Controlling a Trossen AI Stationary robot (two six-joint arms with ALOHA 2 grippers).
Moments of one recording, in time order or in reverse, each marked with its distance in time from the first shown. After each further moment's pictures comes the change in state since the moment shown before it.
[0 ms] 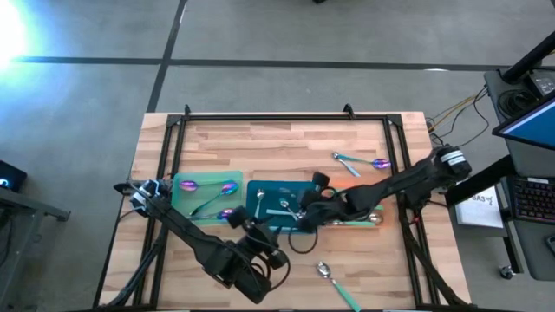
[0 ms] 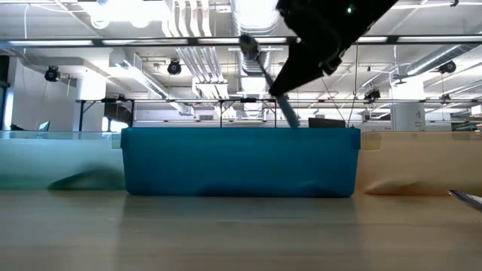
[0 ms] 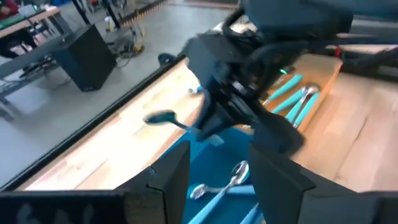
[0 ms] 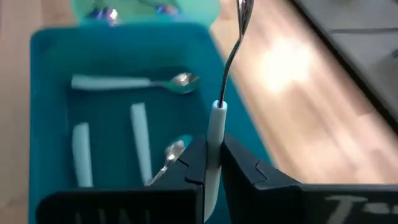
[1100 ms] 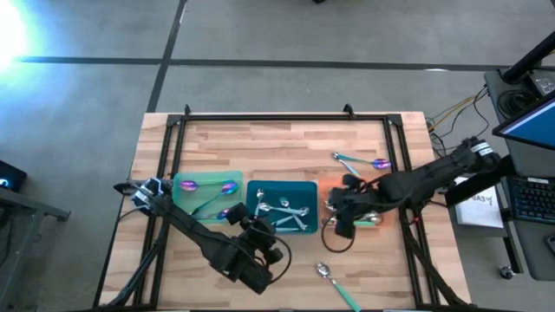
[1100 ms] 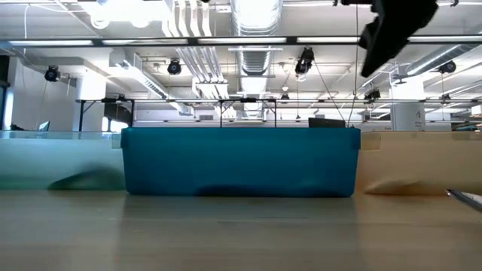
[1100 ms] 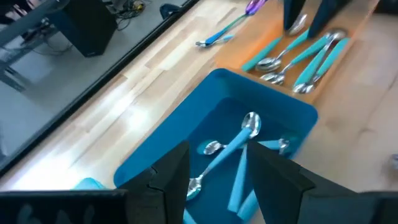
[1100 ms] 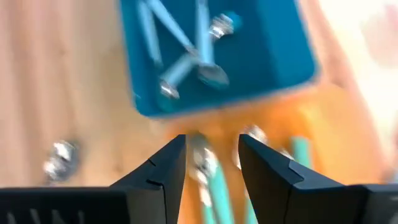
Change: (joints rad) left arm 0.034 0.000 -0.045 -0.110 0.159 -0.074; right arm 0.060 -0.281 0.013 -0.536 -0.394 0.208
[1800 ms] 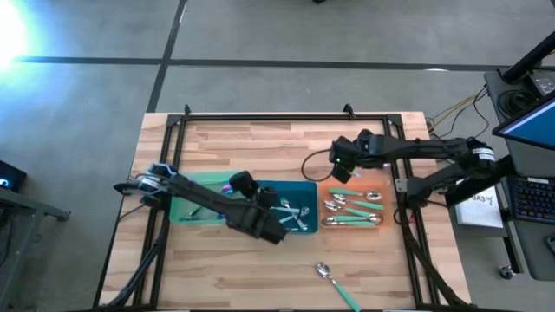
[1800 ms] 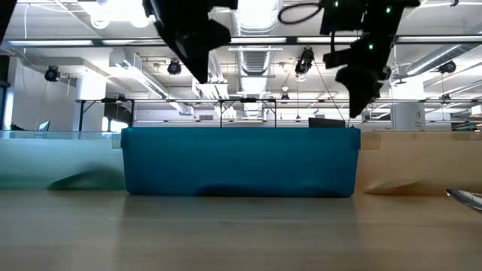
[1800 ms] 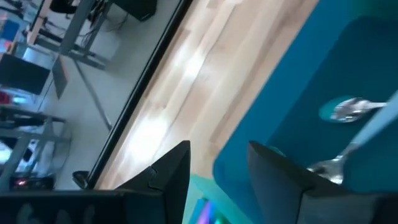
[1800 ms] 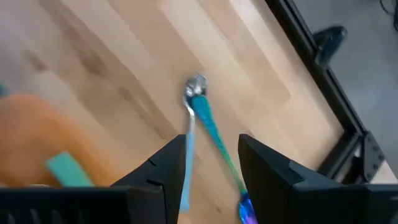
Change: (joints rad) left arm 0.249 -0.031 -0.212 -0.072 0.083 0.251; right arm -0.531 0.006 -0.039 -0.203 0.241 -0.132
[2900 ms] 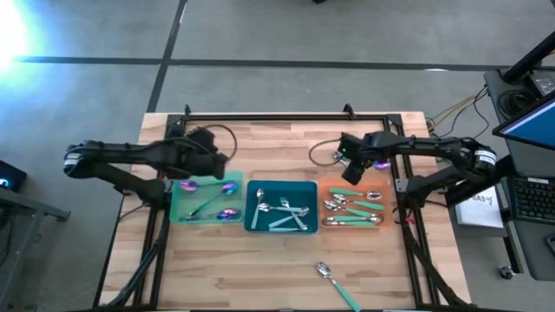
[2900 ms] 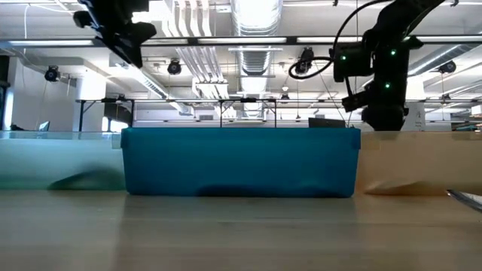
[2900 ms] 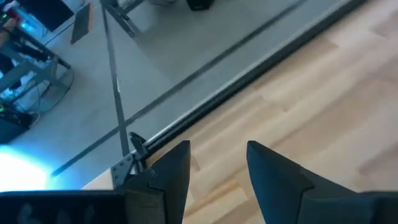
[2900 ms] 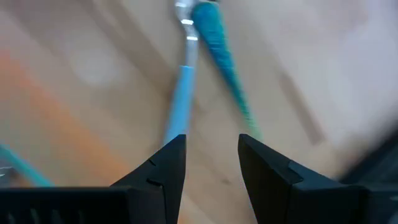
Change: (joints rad) left arm 0.333 -0.795 -0.597 0.180 -0.087 0.094; right arm -0.241 -0.002 -0.243 0.116 -0.215 -0.182
